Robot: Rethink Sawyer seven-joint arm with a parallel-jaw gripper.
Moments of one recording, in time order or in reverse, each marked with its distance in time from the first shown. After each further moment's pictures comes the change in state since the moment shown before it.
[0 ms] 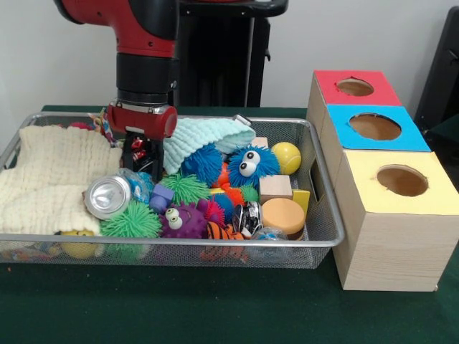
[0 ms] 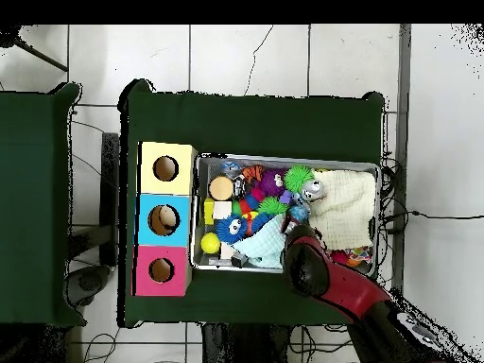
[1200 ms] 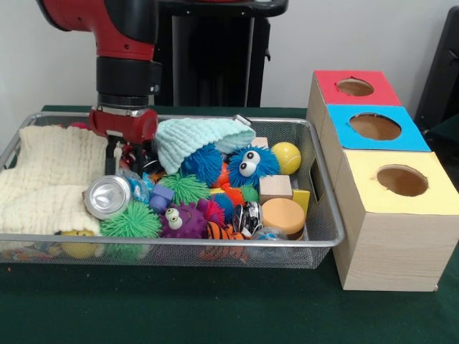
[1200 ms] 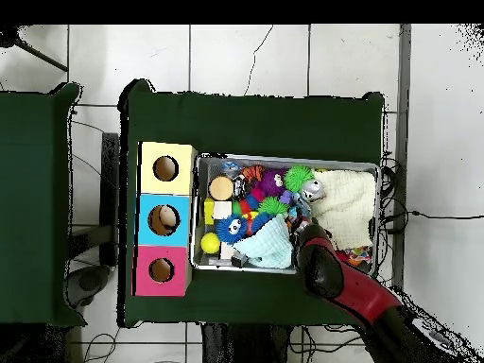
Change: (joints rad) arm -0.116 0.028 0.066 0.000 -0.017 -0.045 0.000
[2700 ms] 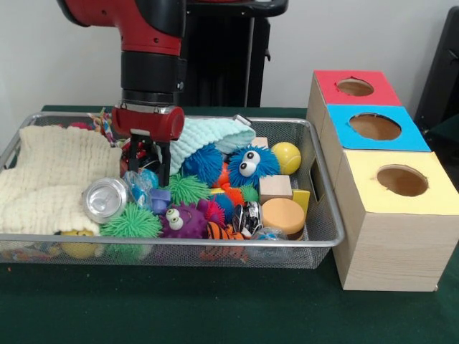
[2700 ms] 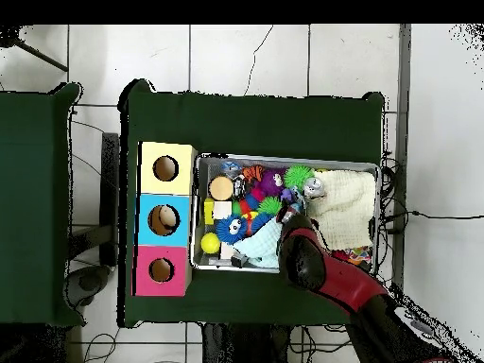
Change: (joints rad) arm 0.110 -0.047 -0.008 0.001 0.046 0.000 0.000
